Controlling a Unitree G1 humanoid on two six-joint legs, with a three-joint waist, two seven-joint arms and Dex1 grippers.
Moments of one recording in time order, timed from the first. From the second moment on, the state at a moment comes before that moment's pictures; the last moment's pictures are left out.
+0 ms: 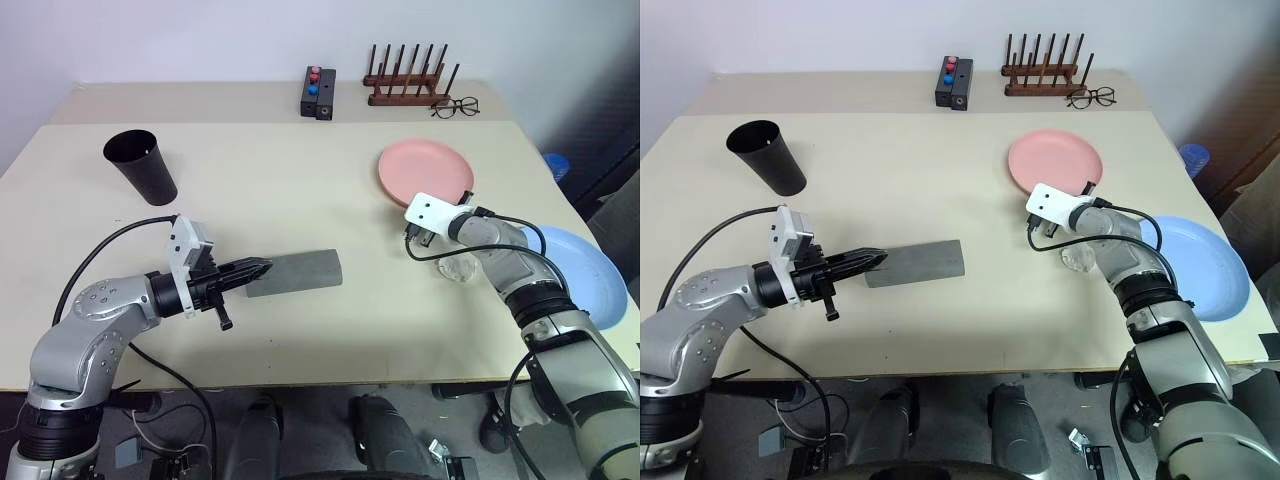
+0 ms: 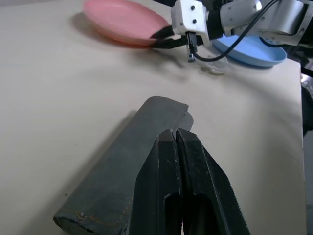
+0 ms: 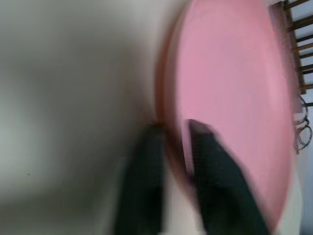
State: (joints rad) left arm -0.13 0.63 0.19 -0.45 -0.62 0.69 -0.89; right arm -0.78 -0.60 0.31 0.71 -0.39 -0.05 0.42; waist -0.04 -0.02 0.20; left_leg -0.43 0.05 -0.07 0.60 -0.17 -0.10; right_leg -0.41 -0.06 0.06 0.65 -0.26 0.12
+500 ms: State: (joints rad) left arm -0.21 0.59 0.06 -0.45 -0.62 0.66 -0.85; right arm -0.49 -0.88 0.06 0.08 -0.22 0.07 0.66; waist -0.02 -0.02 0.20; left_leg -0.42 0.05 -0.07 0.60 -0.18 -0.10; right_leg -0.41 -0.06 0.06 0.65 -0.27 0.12
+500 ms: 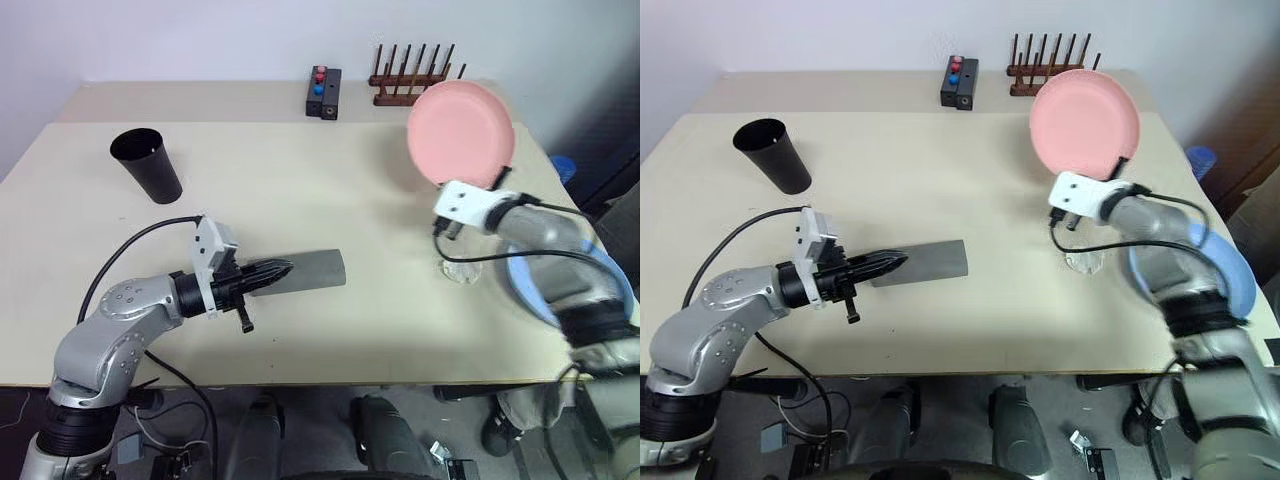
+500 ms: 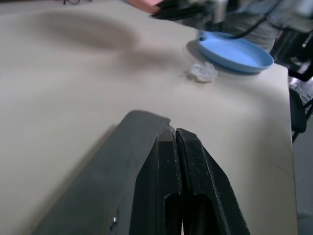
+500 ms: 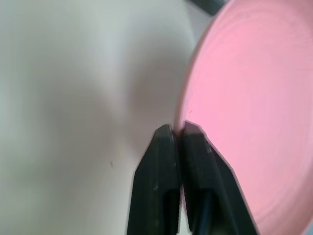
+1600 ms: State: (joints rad) left arm -0.31 0.60 -0.03 -0.27 -0.53 0.51 -0.94; right arm -0.07 -0.95 -0.22 -0.31 0.08 0.48 0.95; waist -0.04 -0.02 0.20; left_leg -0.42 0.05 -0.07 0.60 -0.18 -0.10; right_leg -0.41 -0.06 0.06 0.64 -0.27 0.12
